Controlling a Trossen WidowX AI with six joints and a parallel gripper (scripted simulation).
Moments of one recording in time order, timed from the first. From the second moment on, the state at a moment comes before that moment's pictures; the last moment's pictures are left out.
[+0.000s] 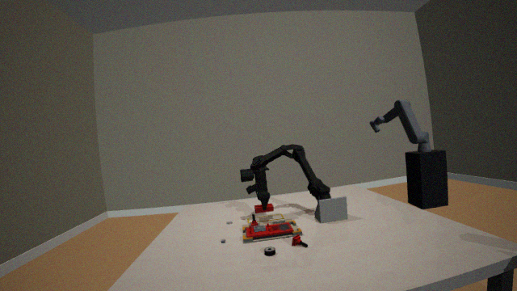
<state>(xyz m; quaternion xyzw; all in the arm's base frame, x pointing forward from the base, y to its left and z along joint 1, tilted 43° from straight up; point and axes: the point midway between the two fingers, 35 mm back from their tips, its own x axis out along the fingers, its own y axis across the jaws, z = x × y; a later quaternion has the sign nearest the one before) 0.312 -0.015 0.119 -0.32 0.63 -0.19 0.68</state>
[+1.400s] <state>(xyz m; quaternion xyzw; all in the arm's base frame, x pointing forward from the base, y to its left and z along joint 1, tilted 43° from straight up) 0.314 -0.036 0.098 -0.32 0.63 -0.20 0.68</state>
